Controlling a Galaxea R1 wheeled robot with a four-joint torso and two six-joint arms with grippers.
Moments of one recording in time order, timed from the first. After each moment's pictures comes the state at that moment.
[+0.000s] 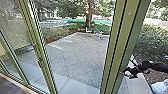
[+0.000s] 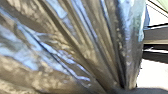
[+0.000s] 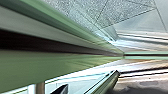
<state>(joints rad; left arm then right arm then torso) 1.52 2.98 -2.68 -0.52 0.06 0.54 -0.23 2.37 -2.07 0.22 -0.79 0.75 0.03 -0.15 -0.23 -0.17</state>
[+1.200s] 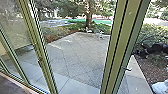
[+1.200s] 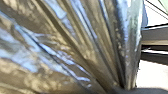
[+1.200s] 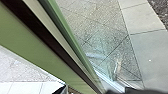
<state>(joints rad) 1.52 2.99 -2.68 -0.52 0.06 0.54 0.04 2.29 -2.05 -0.11 -0.81 0.67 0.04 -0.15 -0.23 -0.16</state>
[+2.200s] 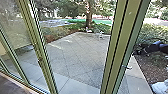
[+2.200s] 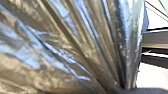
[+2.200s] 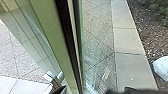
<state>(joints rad) 1.51 2.99 -2.68 -0.55 0.06 0.54 0.04 2.32 -2.04 -0.39 -0.86 0.63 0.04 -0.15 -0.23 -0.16</state>
